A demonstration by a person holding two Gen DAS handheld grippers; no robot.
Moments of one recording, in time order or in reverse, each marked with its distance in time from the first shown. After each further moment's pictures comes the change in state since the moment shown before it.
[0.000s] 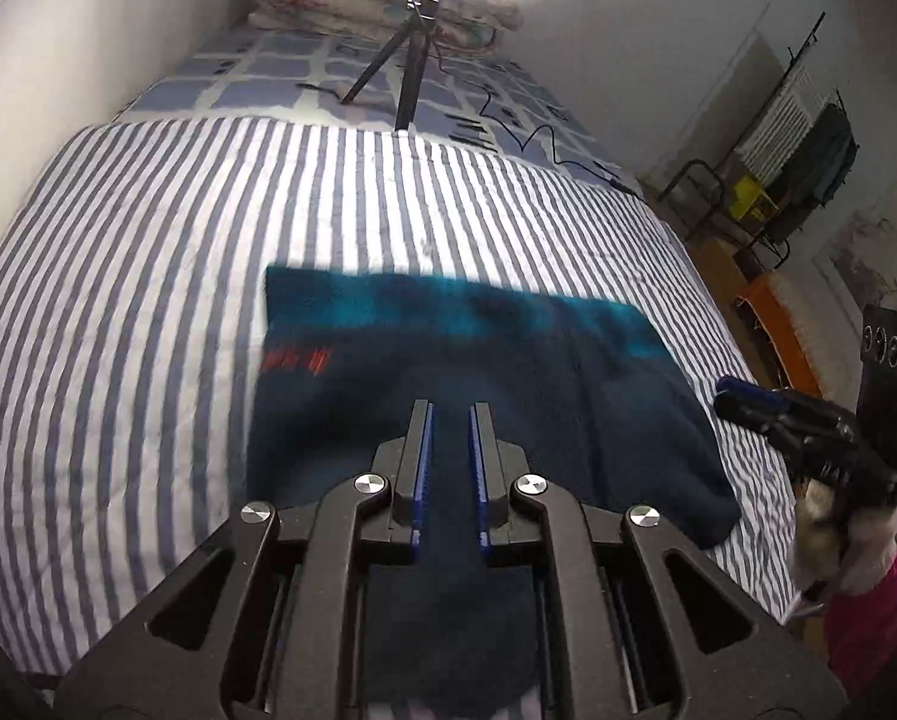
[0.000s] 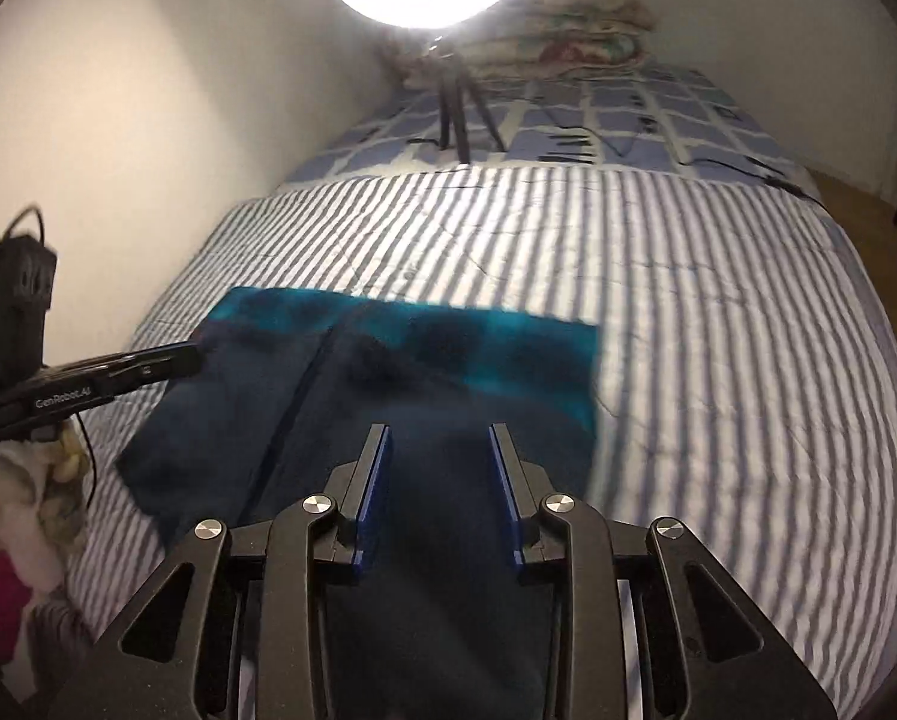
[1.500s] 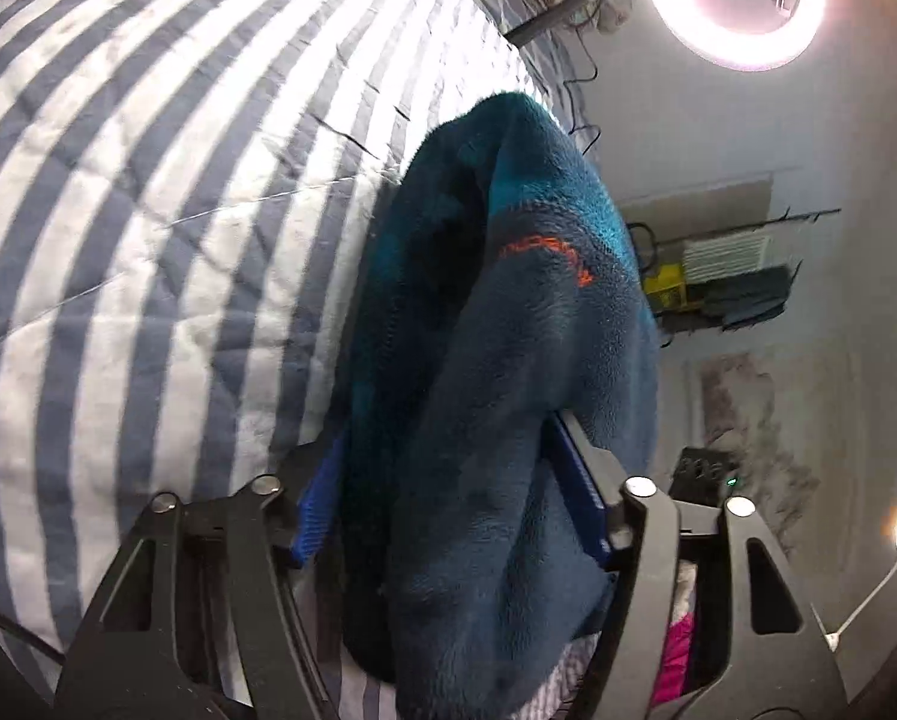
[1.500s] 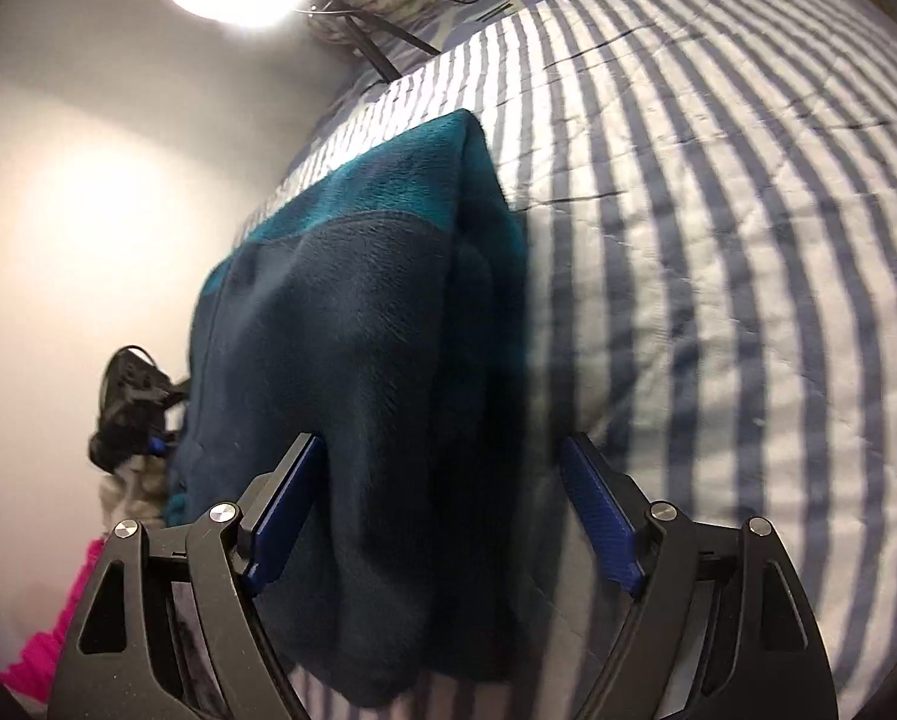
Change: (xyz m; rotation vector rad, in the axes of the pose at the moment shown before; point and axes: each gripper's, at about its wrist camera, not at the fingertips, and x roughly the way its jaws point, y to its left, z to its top) left arm 0.054 0.138 -0.040 -0.484 0.187 -0.380; right arm 0.063 -0.076 -0.060 0.363 0.118 0.323
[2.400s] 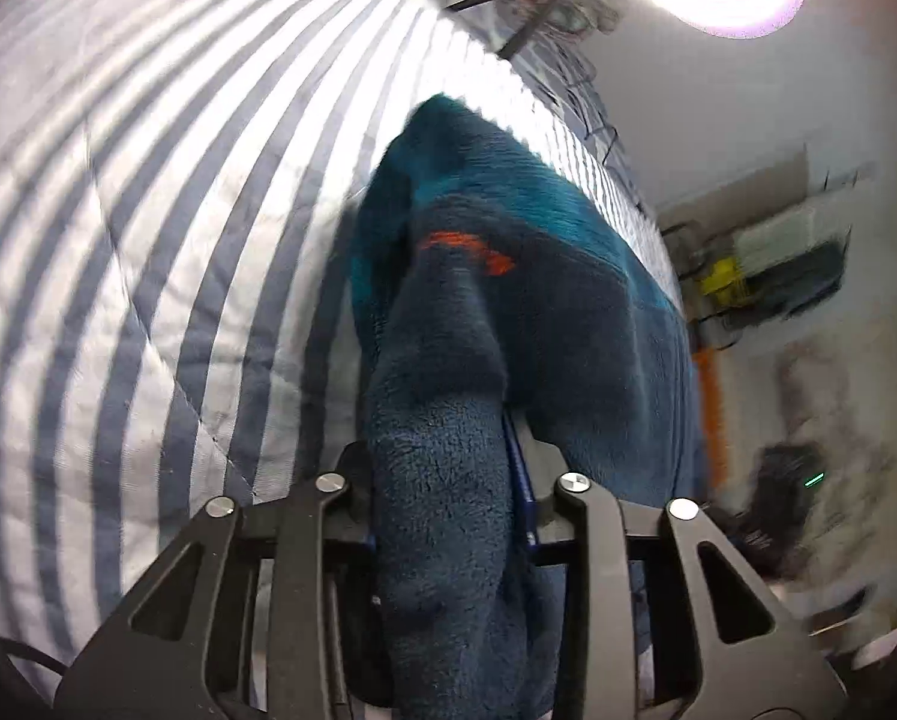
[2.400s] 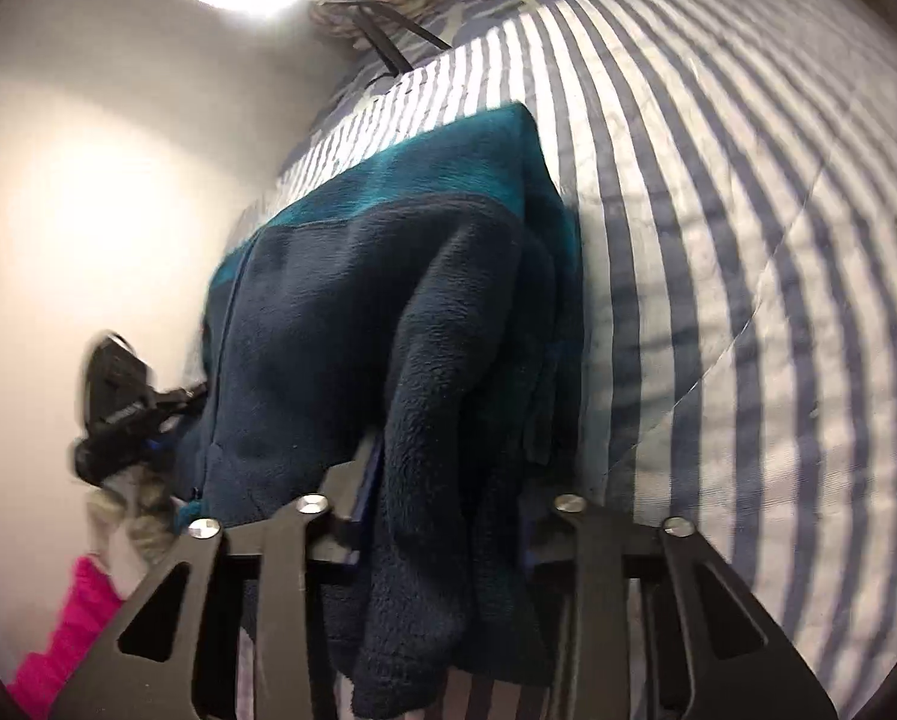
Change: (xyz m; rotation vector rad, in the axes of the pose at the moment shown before) left arm -0.003 -0.045 -0.021 0.156 -0.112 0.208; right arm -0.002 0.030 -0.001 -0.049 0.004 -0.097
